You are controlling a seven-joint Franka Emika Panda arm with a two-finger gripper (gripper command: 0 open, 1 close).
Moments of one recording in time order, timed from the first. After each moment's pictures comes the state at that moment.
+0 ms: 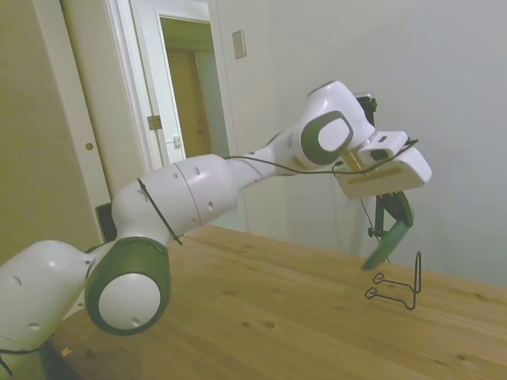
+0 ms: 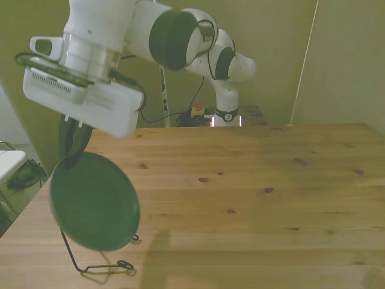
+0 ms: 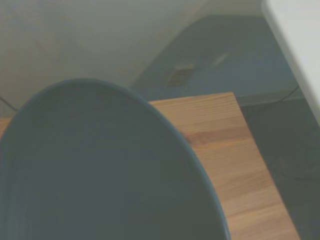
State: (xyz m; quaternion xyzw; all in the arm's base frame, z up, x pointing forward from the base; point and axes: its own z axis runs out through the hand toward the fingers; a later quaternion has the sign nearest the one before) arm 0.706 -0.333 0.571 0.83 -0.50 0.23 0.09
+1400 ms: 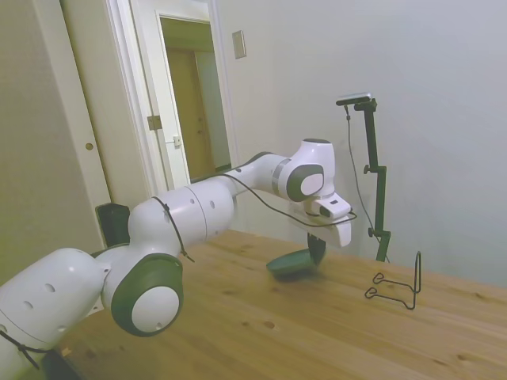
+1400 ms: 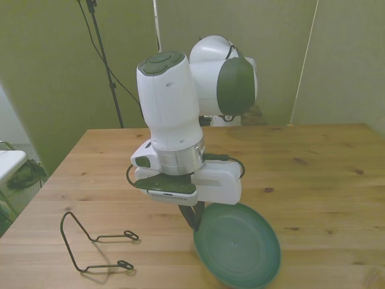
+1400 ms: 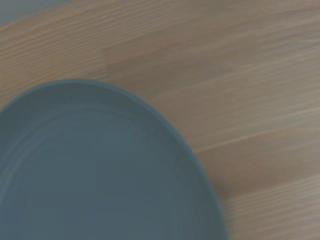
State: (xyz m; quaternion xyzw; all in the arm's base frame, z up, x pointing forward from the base) arm 0.769 -0.196 0.405 0.84 -0.53 0.02 -0.06
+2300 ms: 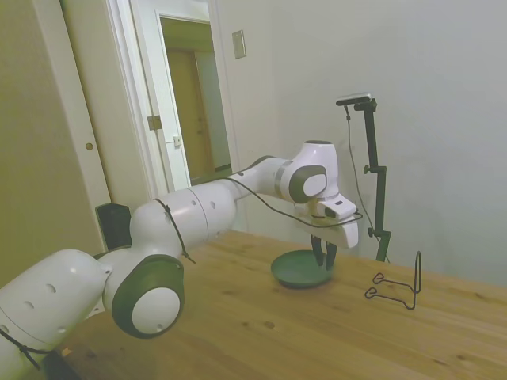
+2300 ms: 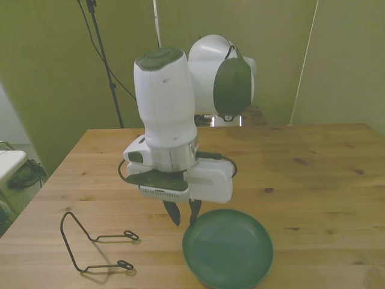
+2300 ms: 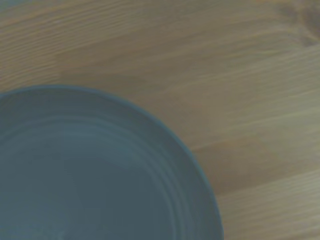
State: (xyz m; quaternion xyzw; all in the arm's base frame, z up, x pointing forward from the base) arm 0.756 -0.202 0.439 0.85 -0.53 0.02 -0.03
